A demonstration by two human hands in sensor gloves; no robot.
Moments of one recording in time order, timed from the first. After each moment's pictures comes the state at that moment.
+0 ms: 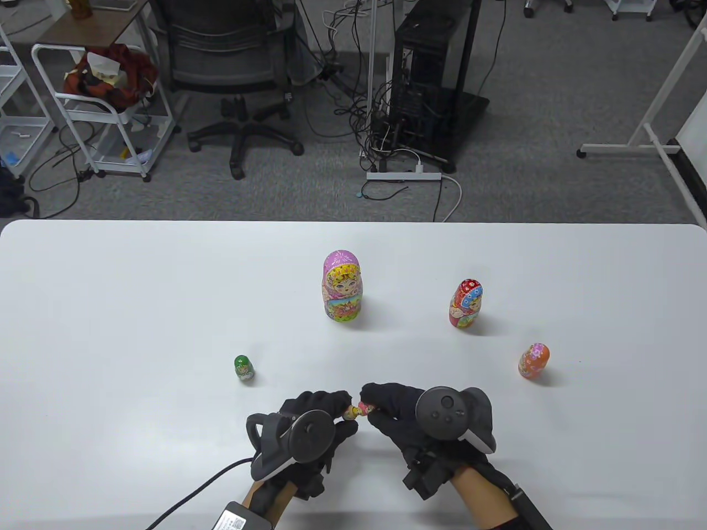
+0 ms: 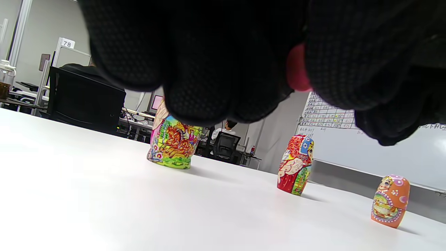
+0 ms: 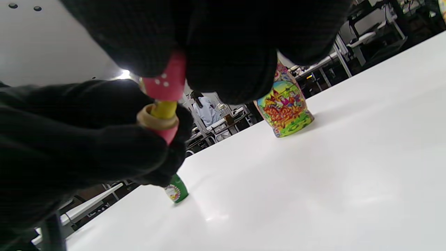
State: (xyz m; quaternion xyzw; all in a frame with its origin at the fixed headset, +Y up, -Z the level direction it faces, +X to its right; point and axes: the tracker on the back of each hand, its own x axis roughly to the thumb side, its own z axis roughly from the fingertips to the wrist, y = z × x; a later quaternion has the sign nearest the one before) left_hand -0.113 -0.721 -0.264 0.10 -0.16 0.15 0.97; right_hand 0.097 -0.707 -0.279 0.22 -0.05 0.93 0.30
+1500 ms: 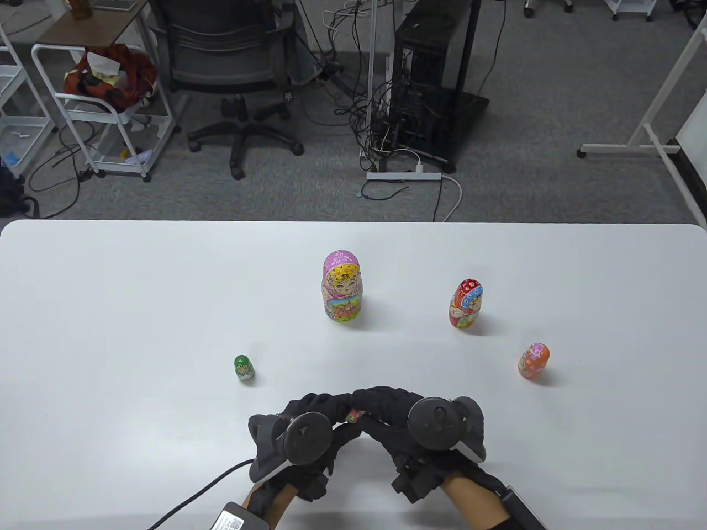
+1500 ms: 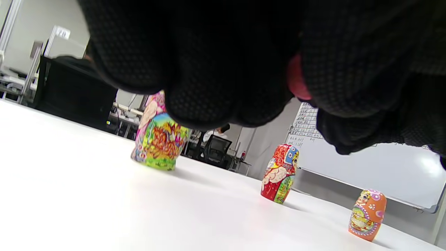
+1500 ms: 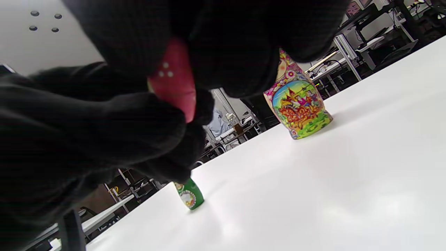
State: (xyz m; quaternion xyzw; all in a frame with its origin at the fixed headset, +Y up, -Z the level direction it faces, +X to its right) left_hand -0.115 -0.726 -0.263 0.10 -0.17 0.19 0.96; right_hand 0.085 -0.714 -0.273 0.23 -0.07 0.91 0.34
